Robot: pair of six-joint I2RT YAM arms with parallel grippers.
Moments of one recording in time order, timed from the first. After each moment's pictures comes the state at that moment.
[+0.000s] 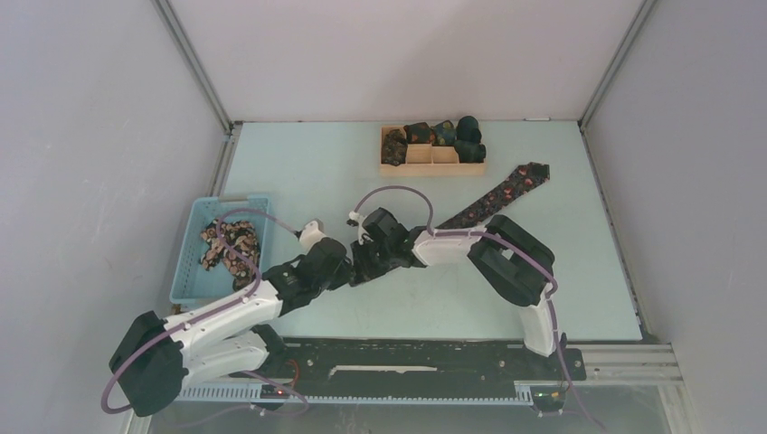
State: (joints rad) left arm -0.78 1.00 0.49 -0.30 -0.33 -1.13; right arm 0.95 2.02 1.19 -0.02 -0.40 0.56
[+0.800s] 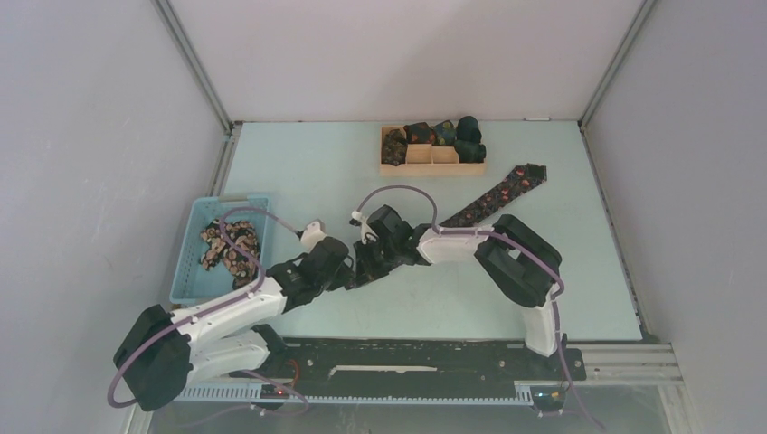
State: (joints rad) left arm -0.77 1.04 0.49 -0.32 -0.33 -1.10; right arm 0.93 2.00 1.18 -0.03 -0.50 0.57
